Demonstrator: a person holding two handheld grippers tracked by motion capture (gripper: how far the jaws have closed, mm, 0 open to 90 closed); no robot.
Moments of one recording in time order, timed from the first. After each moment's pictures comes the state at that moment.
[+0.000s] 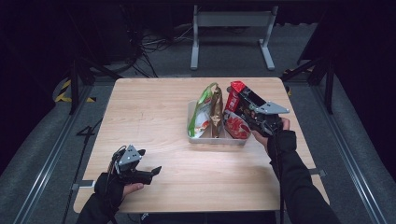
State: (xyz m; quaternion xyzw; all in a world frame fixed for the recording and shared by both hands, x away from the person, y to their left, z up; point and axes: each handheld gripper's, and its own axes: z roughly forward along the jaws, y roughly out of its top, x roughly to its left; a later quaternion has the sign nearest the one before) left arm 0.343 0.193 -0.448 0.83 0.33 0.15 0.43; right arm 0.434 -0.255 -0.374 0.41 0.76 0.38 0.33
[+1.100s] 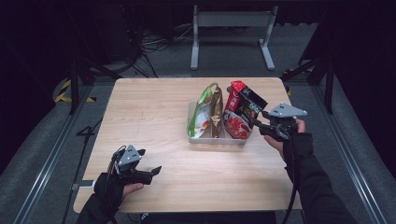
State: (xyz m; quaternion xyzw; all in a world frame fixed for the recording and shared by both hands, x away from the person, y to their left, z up) left arm 0.342 0.193 -0.446 0.83 0.33 0.16 0.43; right arm 0.402 -0.278 -0.344 0.37 0.78 0.38 0.32
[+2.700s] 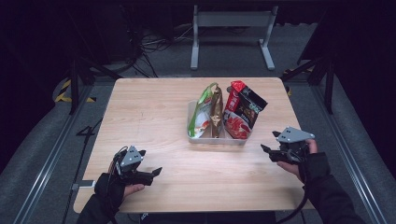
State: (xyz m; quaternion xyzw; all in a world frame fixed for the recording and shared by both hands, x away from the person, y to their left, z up) left arm 0.340 0.189 -0.448 0.84 0.33 0.16 0.41; right arm 0.359 -0.312 -0.383 0.32 0.84 0.33 0.30
